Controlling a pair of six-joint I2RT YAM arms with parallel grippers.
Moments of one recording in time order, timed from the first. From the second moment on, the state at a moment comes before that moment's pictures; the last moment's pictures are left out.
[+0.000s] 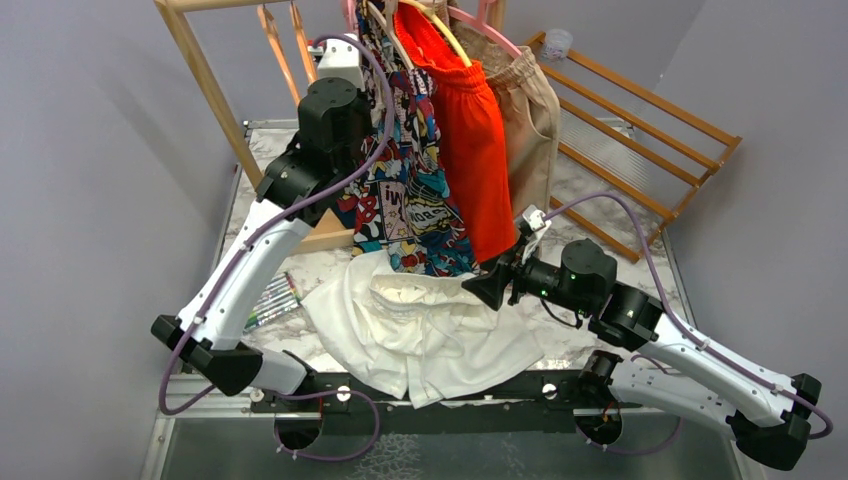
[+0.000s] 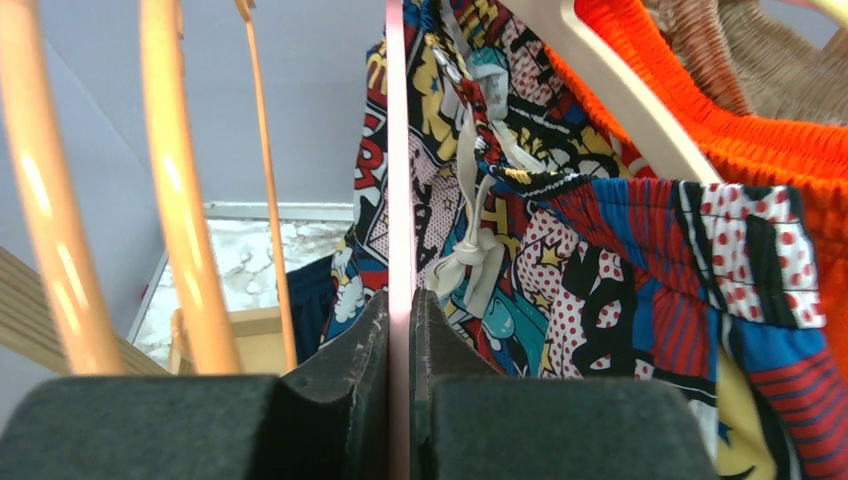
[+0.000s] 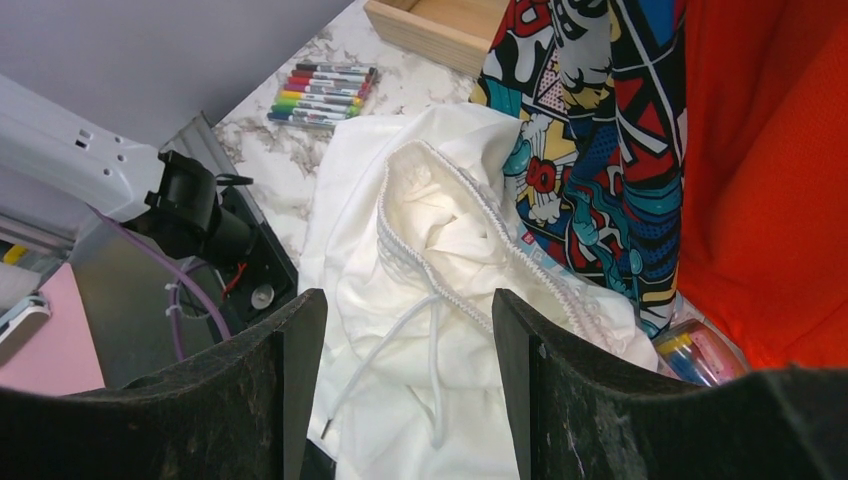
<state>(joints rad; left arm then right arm) -0.59 1.42 1.77 -0.47 -0.59 -0.11 0.93 0.74 0.75 -0.22 -0.09 0.32</state>
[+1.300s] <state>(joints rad) -0.59 0.90 1.47 -0.75 -0.31 -0.29 0.93 0.78 0.89 -0.26 -0.12 0.30</state>
